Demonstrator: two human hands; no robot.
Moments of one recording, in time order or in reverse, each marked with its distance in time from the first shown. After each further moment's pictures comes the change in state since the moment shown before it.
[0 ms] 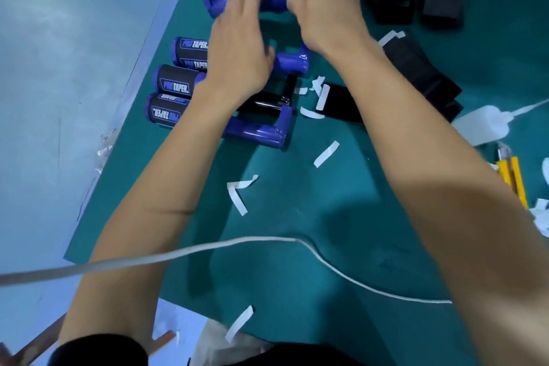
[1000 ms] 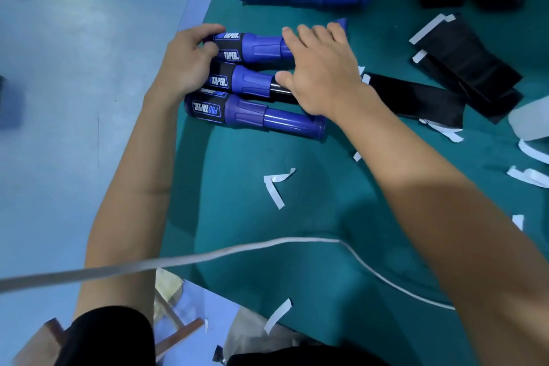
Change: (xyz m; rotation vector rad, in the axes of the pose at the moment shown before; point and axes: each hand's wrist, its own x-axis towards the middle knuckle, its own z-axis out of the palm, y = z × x) left_hand -0.021 -0.130 -0.038 -0.404 -0.184 -0.396; right_hand -0.063 -0.005 0.072 -0.553 -0.350 -0.260
